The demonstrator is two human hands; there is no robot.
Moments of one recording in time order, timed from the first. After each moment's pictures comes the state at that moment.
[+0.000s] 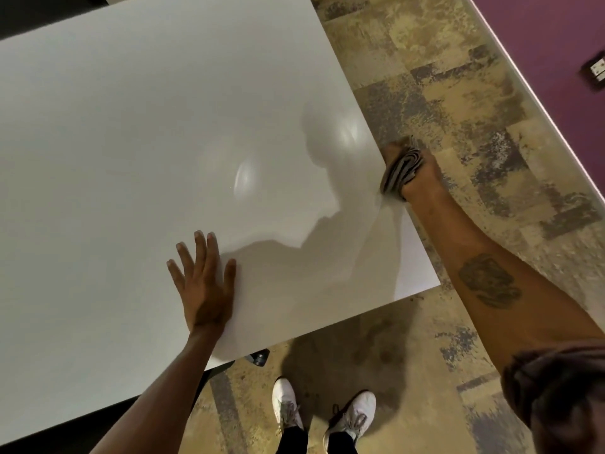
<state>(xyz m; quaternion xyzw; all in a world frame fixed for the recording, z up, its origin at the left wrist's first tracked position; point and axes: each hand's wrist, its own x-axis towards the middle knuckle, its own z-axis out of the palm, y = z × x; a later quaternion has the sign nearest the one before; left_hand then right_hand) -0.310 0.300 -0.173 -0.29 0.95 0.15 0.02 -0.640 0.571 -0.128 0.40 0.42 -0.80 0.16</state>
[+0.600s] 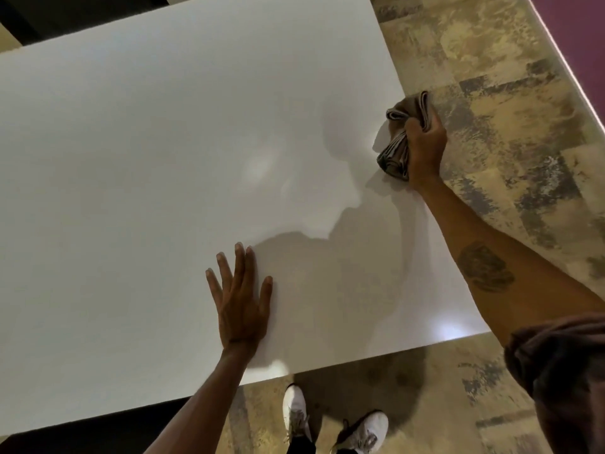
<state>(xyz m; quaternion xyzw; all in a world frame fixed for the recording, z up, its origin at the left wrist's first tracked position) -0.310 0.295 -0.177 -0.28 0.95 0.12 0.00 -0.687 0.467 -0.132 0.05 0.76 -0.64 0.05</state>
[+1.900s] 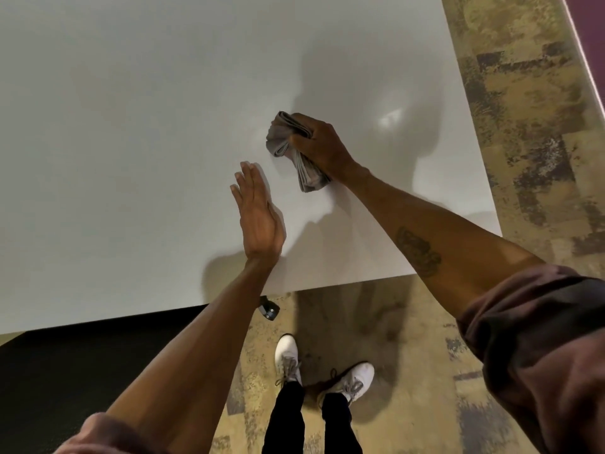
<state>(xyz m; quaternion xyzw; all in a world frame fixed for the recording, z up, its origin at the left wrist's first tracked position) -0.299 0.291 -0.177 -0.32 0.90 0.26 -0.12 -0.485 0.343 -0.143 -0.28 0.78 -0.48 0.29</state>
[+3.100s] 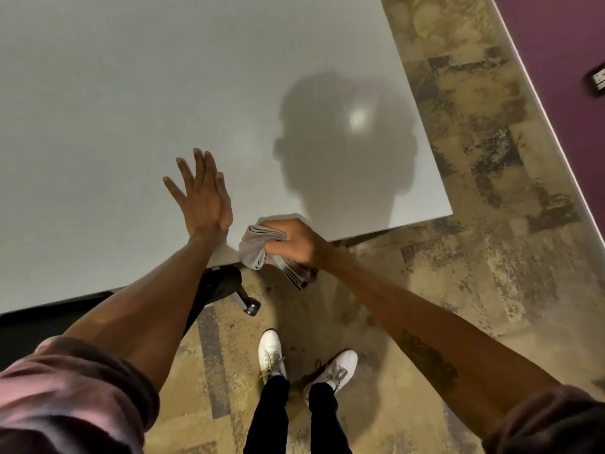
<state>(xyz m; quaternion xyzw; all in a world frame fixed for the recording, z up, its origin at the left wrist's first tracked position) -0.265 0.268 -0.176 -0.35 0.93 0.15 0.01 -0.310 0.471 -0.141 -0.37 0.67 -0.51 0.40</state>
